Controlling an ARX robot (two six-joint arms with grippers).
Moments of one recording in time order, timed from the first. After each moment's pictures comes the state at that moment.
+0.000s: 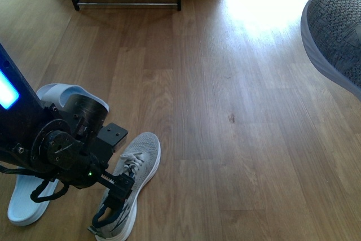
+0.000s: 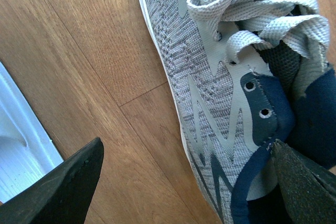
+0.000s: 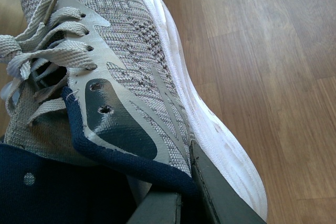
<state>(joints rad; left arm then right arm) -0.28 2.61 1.06 0.22 0.01 0.22 -0.47 1.18 0.36 0.23 -0.39 0.06</state>
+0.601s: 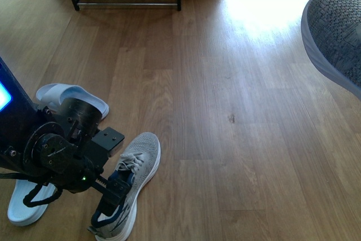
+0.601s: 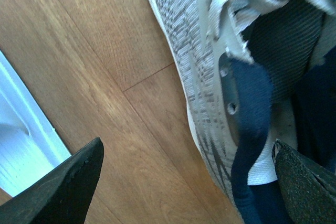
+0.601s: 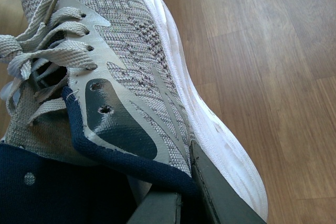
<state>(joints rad) -0.26 2.62 1.04 0.22 0.01 0.27 -0.47 1.18 0.36 0.23 -0.39 0.06</state>
